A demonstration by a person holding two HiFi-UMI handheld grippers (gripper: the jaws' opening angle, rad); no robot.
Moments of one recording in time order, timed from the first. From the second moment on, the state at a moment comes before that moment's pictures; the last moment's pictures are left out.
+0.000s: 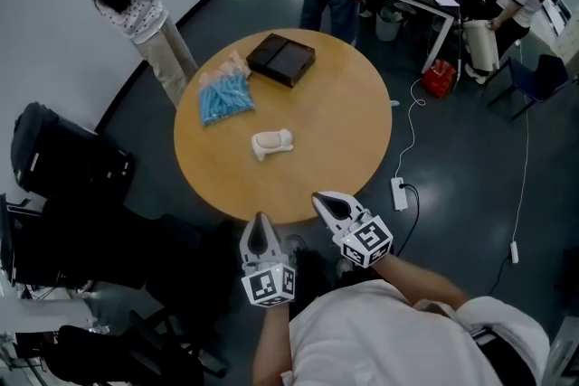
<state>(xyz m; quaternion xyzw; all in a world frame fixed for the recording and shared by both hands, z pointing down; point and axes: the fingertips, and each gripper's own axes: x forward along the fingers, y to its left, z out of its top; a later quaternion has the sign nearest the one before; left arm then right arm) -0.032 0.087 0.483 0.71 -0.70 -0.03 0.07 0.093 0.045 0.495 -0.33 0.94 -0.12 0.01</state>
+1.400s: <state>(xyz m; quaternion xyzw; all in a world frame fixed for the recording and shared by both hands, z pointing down) -0.133 -0.146 0.572 0.74 -0.65 0.00 0.15 -0.073 -0.197 0.724 0.00 0.90 0.01 -0.43</state>
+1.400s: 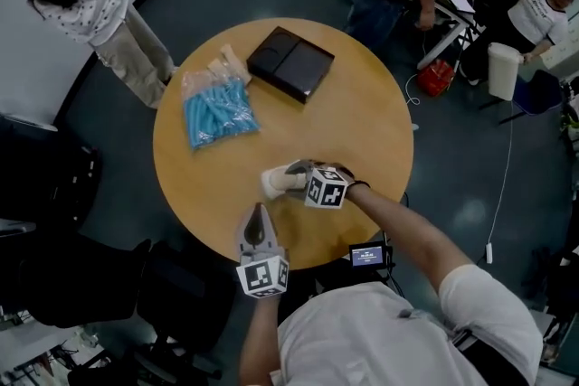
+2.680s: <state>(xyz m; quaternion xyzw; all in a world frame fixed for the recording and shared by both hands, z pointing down) -0.145 -0.142 0.595 0.73 -0.66 0.01 0.17 -0.078 -0.212 0.749 0.00 0.90 0.03 -0.44</state>
